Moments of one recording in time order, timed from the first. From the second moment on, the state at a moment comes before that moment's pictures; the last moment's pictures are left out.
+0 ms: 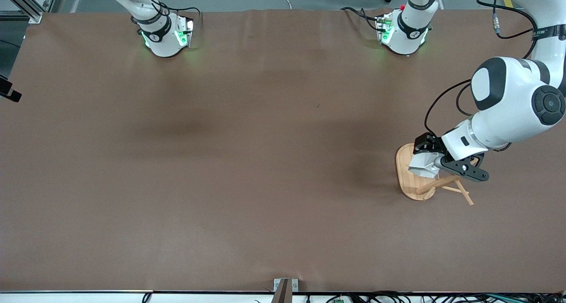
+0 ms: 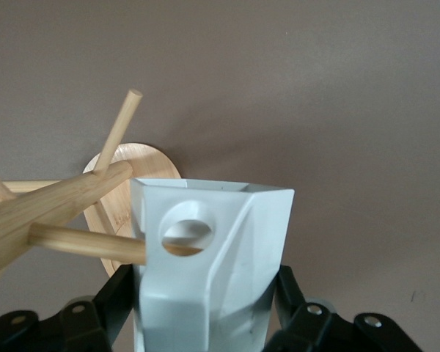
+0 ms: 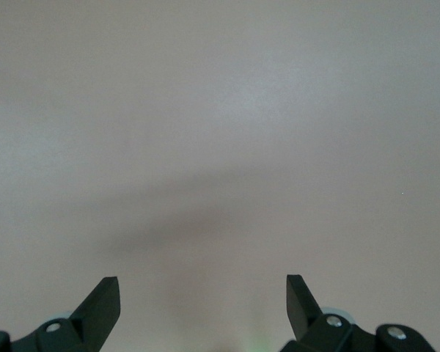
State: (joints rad) left arm -0.06 0.25 -0.06 -1.80 -0.17 2.03 0.30; right arm -0.12 0.04 -0.09 -1.44 0.03 1.44 -0.02
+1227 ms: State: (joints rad) left arm -0.06 0.29 -0.03 -1.80 -0.24 2.07 0.32; right arm -0.13 0.04 -0.09 -1.44 0.05 1.44 -0.02
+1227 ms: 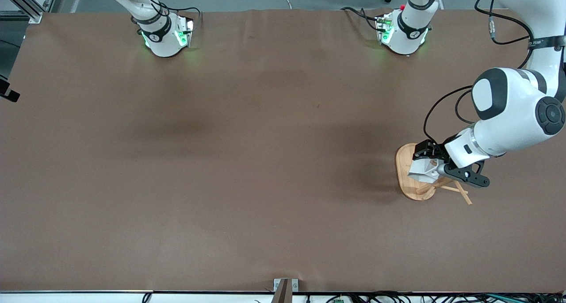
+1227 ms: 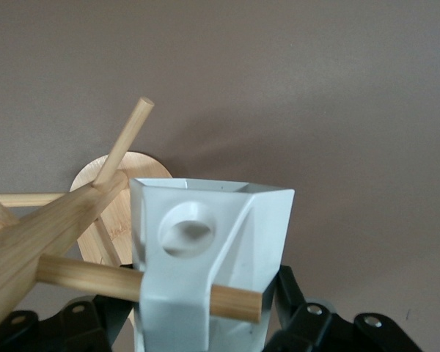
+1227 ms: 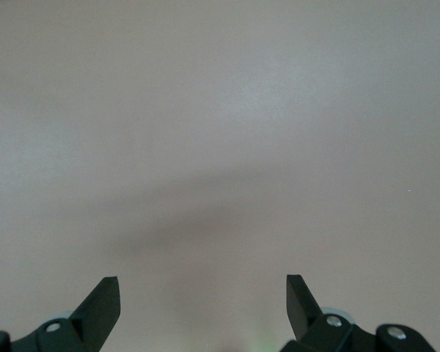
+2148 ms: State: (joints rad) left arm -0.08 0.18 -0.07 -1.71 -0.24 1.90 0.06; right arm -0.14 0.04 -0.09 -1.44 0.05 1.44 -0.02
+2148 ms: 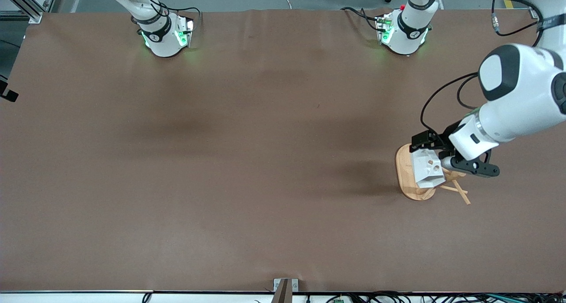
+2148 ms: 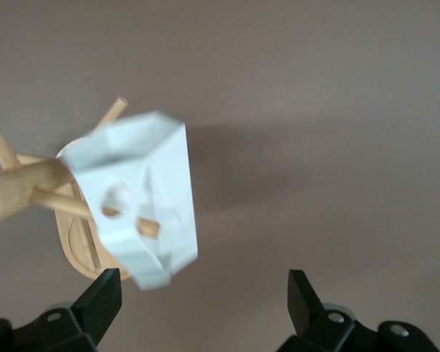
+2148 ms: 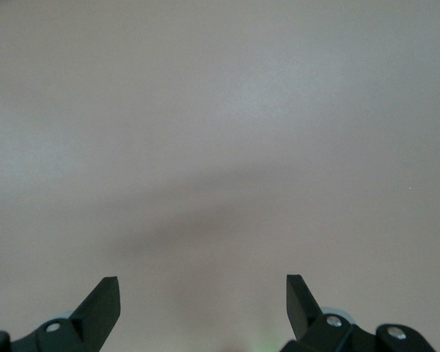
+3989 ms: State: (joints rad) left arm 0.06 -0.15 -0.17 -1.67 0.03 1.53 -0.02; right arm -0.14 0.04 -0.09 -1.44 0.05 1.44 -0.02
